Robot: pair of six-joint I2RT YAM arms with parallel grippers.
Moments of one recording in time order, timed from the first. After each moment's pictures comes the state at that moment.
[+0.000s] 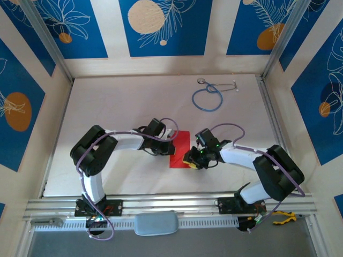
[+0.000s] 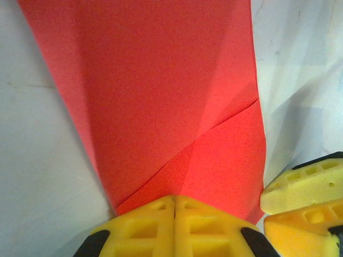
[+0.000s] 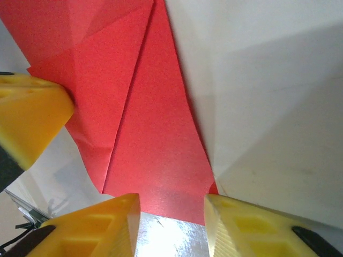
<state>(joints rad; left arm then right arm) -0.69 1.86 0.95 -0.13 0.54 -0.59 0.61 1.43 0.58 -0.27 -0.42 1.05</state>
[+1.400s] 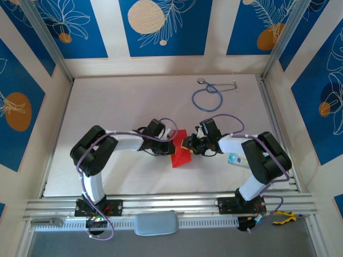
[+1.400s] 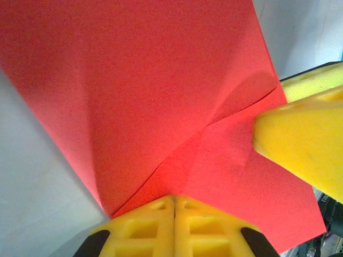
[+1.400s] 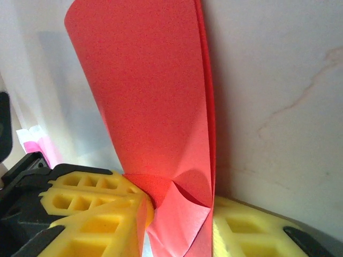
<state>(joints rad) -0.69 1.85 0.93 -0.07 0.55 -0.66 0.45 1.63 0.64 0.04 -0.54 0.92</state>
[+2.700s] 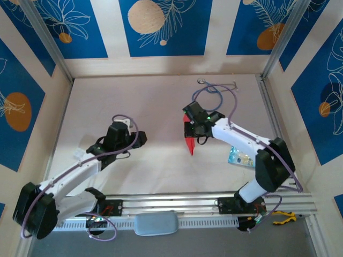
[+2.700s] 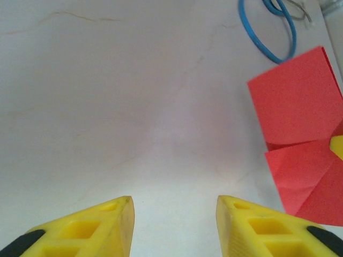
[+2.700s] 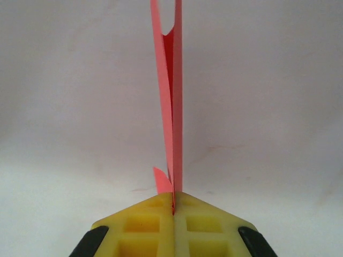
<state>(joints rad) -0.52 1.03 0.59 -0.21 0.06 -0.69 0.67 1.58 1.18 -0.77 0.20 0.54</state>
